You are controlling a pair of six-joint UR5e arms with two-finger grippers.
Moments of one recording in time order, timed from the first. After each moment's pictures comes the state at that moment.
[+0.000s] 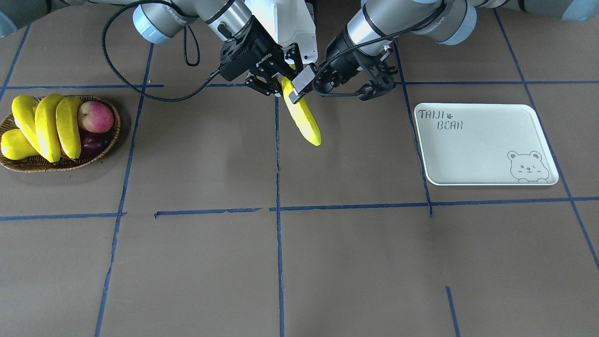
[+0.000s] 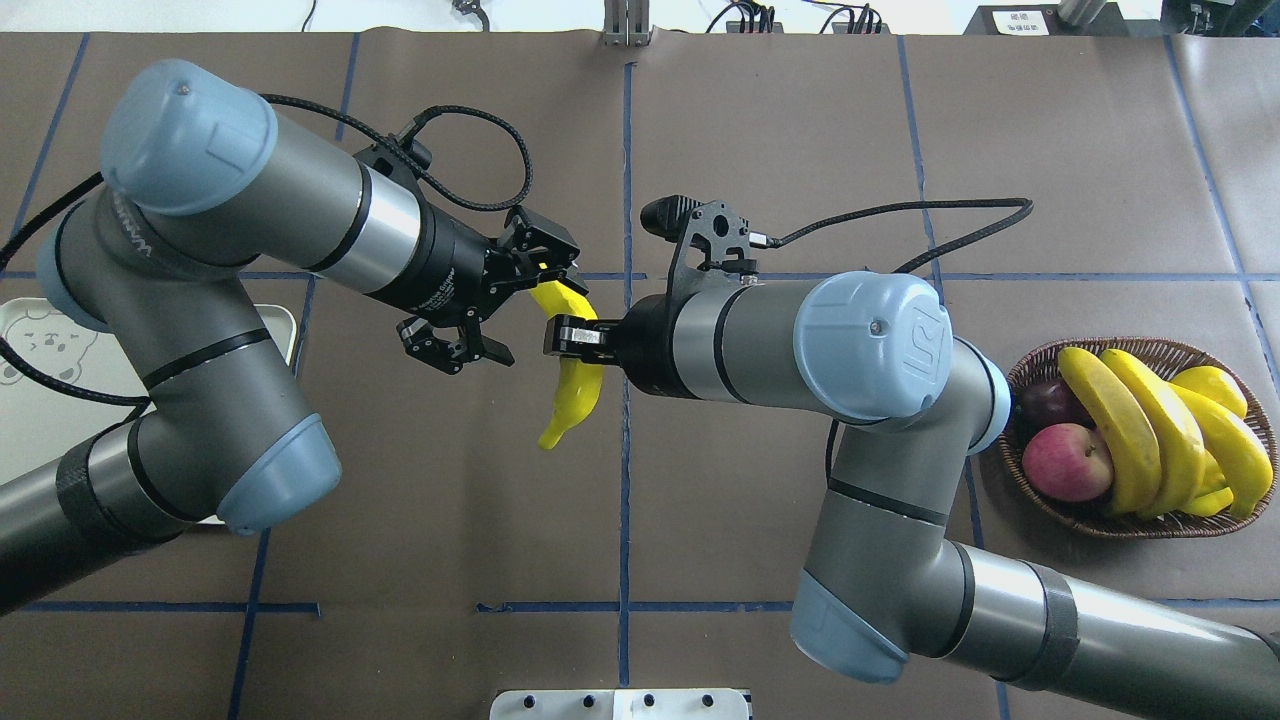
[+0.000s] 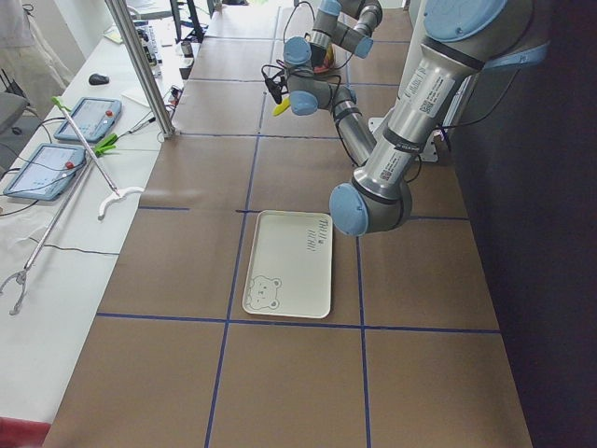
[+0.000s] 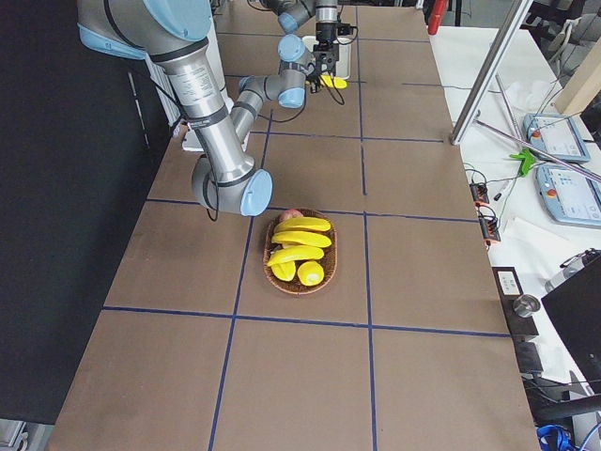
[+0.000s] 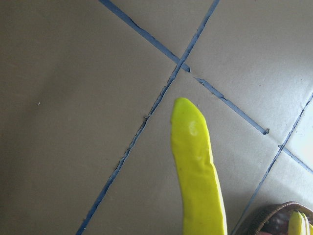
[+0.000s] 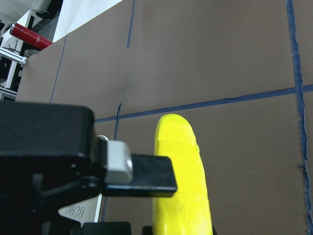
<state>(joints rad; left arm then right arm) -0.68 -2.15 -1.86 -1.99 -2.15 -1.94 0.45 -0.97 1.84 -0.98 1.70 1.42</state>
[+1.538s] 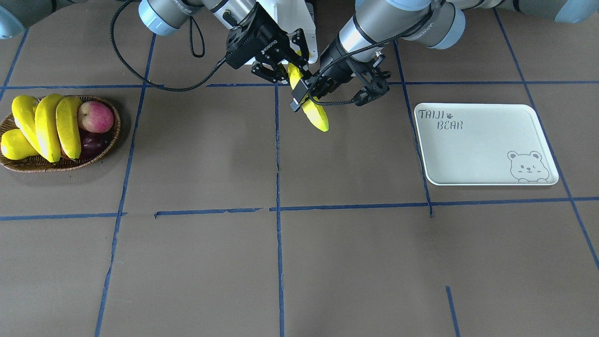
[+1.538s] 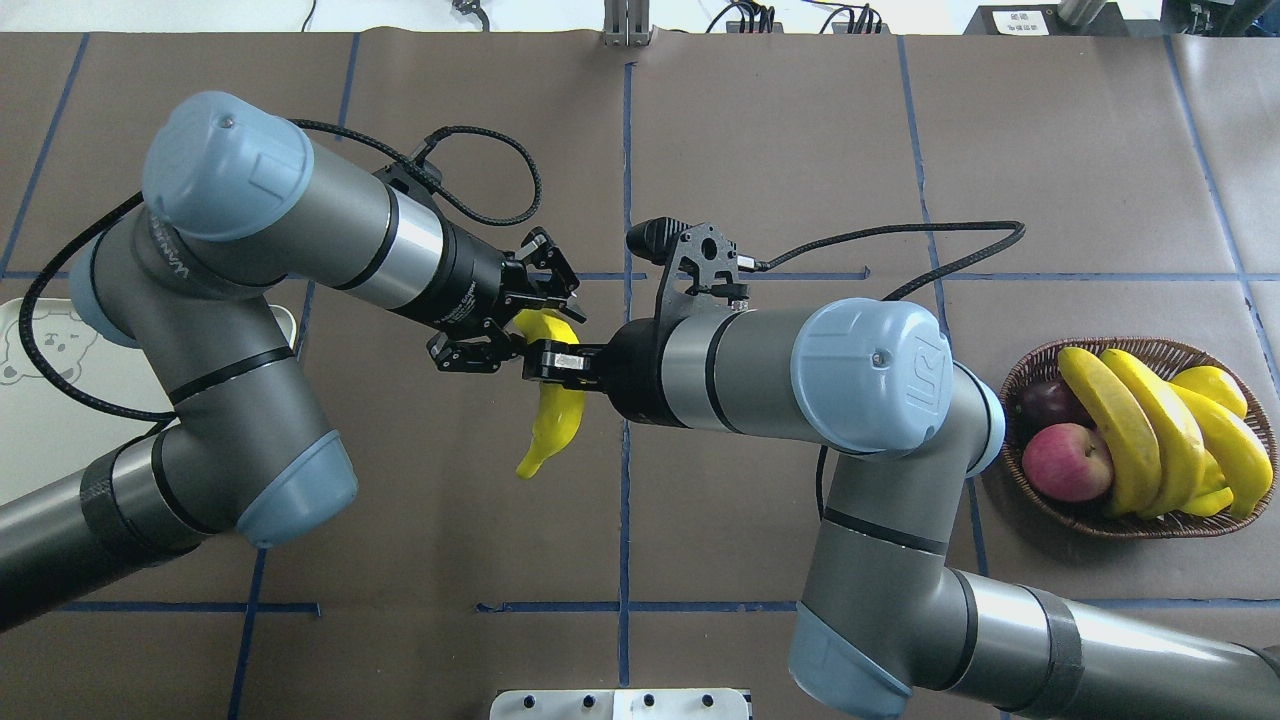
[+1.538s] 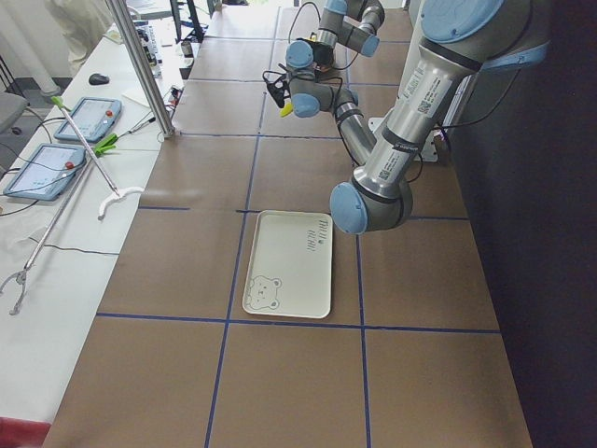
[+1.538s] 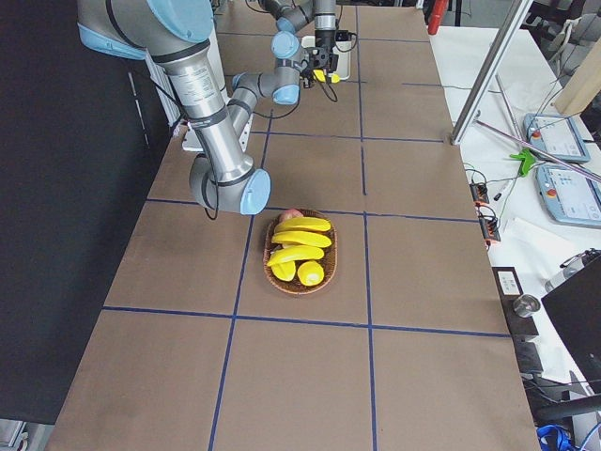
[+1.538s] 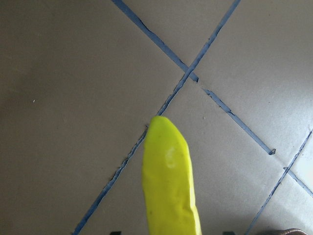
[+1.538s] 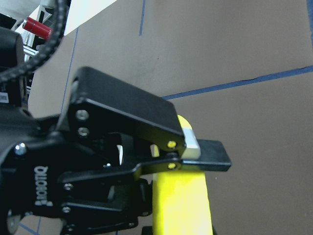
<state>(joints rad) -0.65 -2.15 -1.84 -1.99 -2.12 -1.99 0.42 -0.97 1.88 -0.98 1.70 1.45</state>
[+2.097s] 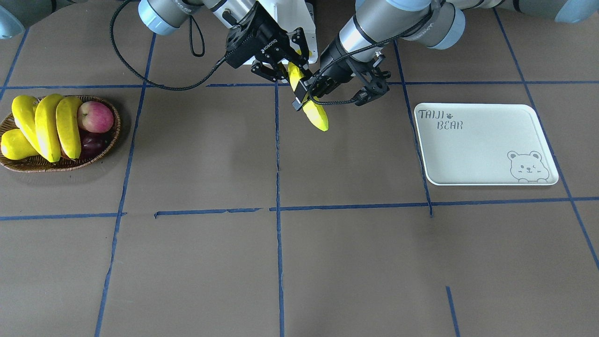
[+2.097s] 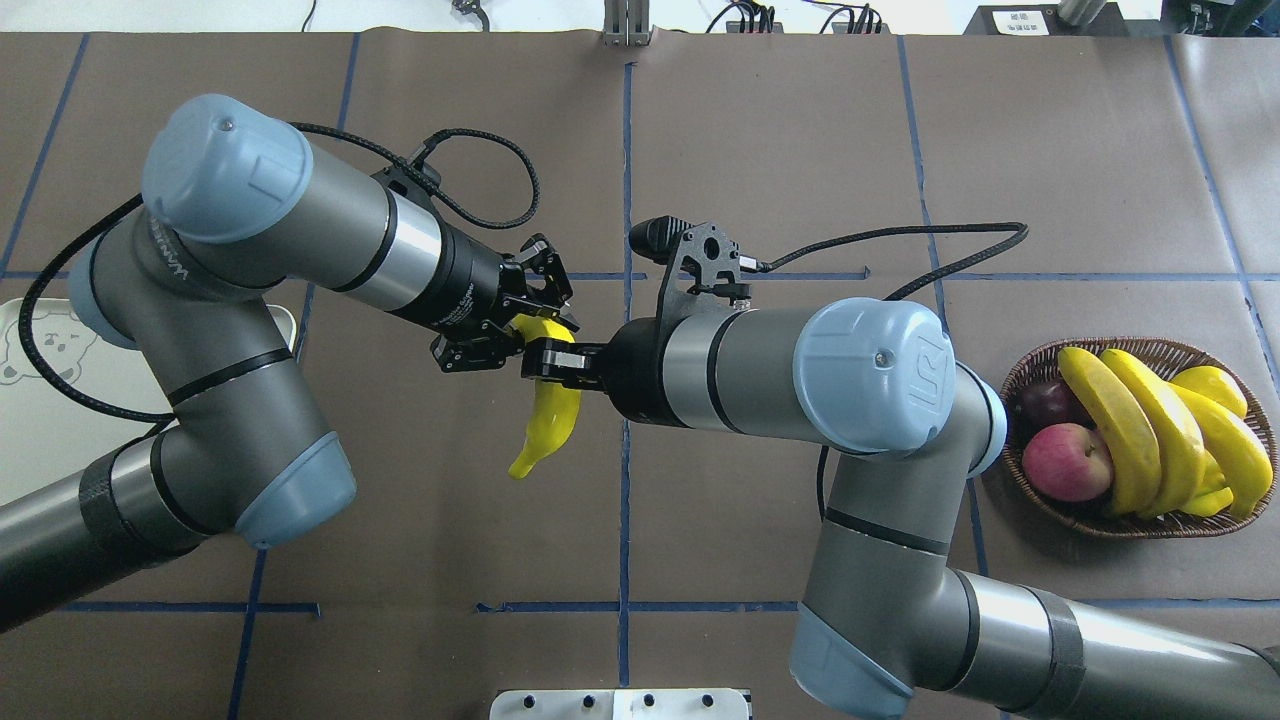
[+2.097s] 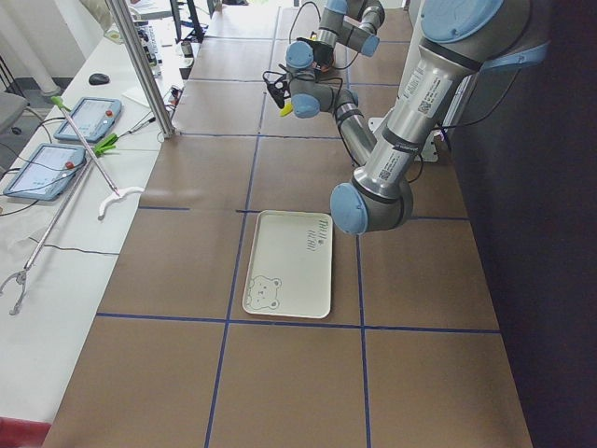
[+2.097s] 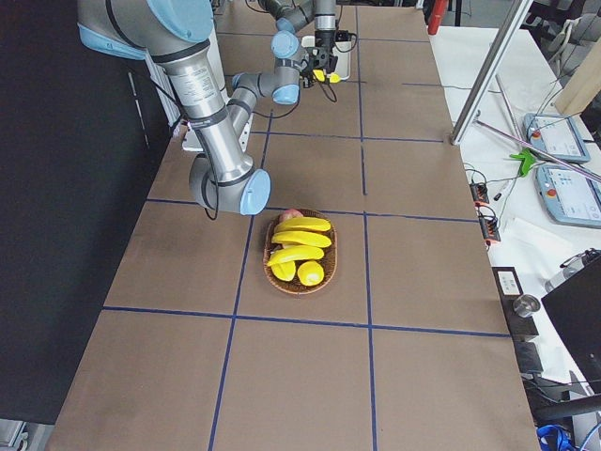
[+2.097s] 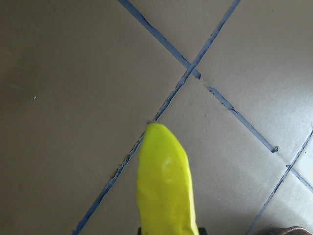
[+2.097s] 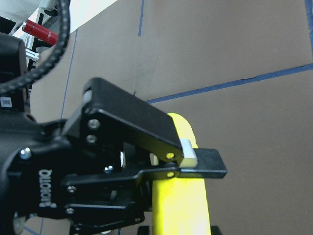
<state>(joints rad) -0.65 -2.15 -1.84 -1.99 -2.12 -1.98 0.42 -0.97 1.88 -0.98 1.70 1.47</state>
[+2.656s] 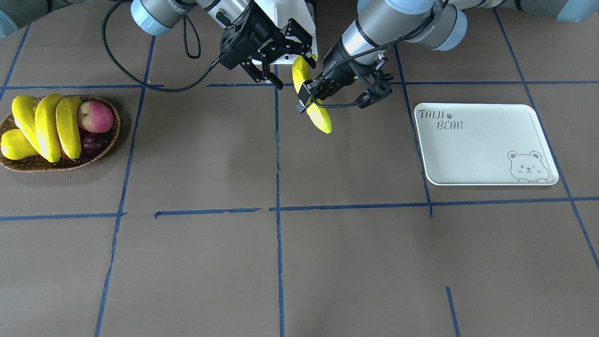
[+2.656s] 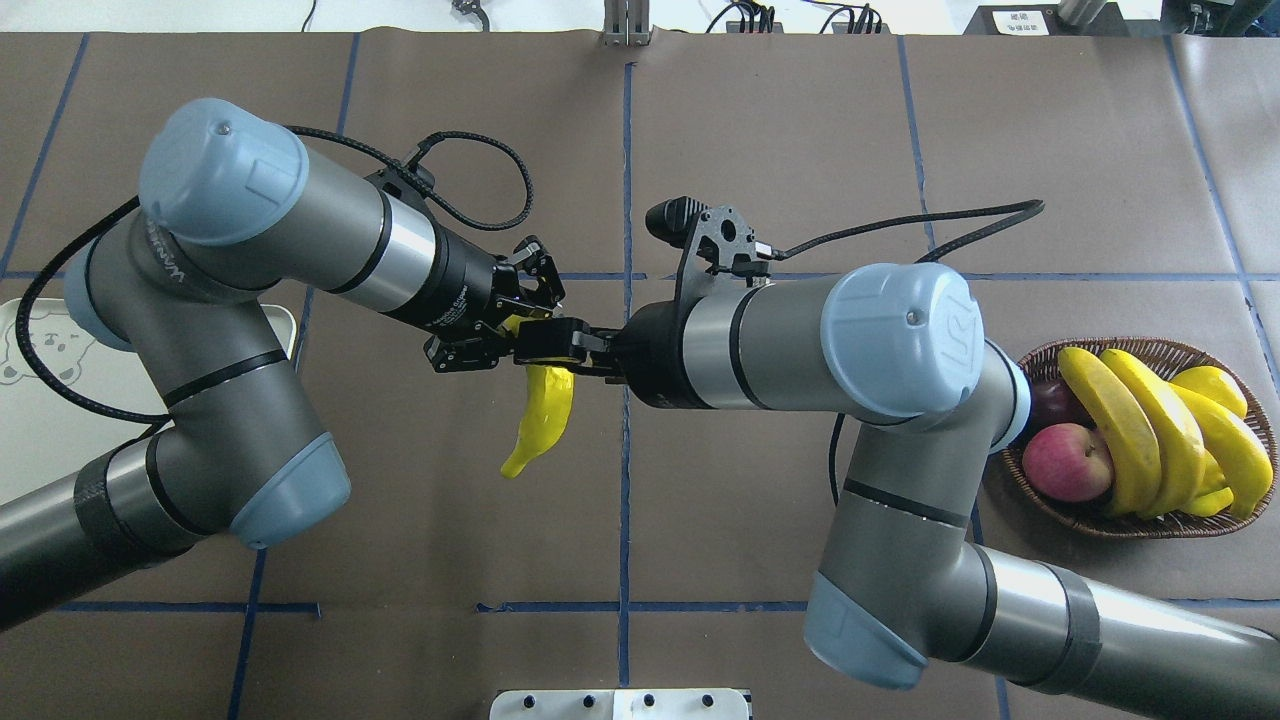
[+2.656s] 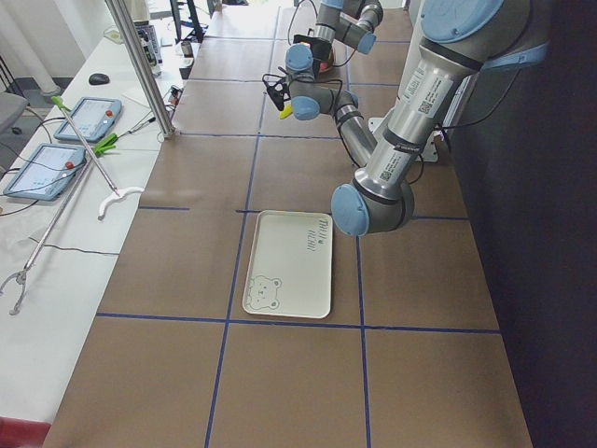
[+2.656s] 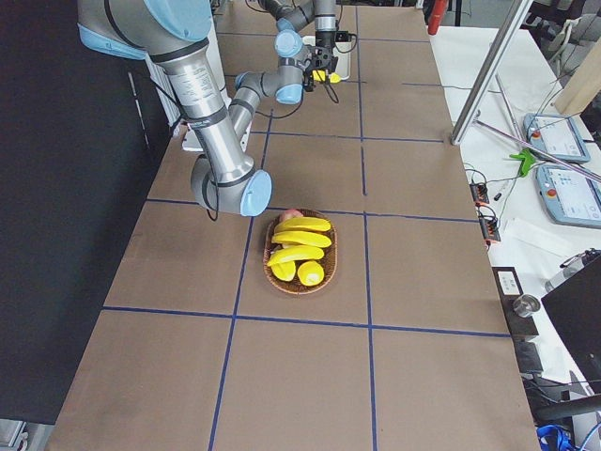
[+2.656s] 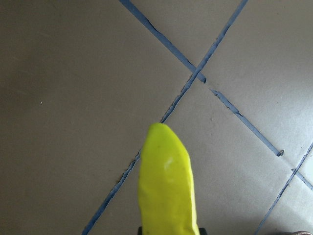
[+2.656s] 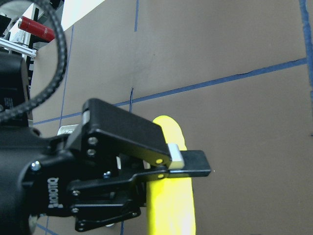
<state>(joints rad) -0.66 -2.13 -1.84 -1.99 -2.11 -1.97 0.48 -0.98 1.89 -0.98 1.82 1.49</state>
